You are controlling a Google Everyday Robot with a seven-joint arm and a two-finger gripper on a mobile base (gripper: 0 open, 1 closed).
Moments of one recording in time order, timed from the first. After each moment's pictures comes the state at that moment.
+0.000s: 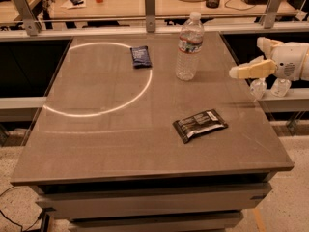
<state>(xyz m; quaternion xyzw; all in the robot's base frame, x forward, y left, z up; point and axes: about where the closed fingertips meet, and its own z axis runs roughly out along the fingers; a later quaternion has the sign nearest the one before) 0.641 -0.263 0.908 -0.34 0.71 0.25 0.57</state>
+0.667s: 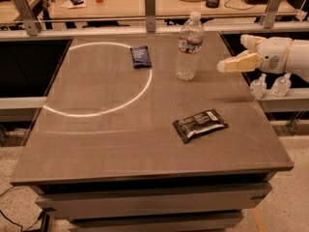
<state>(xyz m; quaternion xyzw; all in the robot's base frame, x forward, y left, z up) 0.662 -0.231 0.907 -0.34 0.70 0.30 0.55</state>
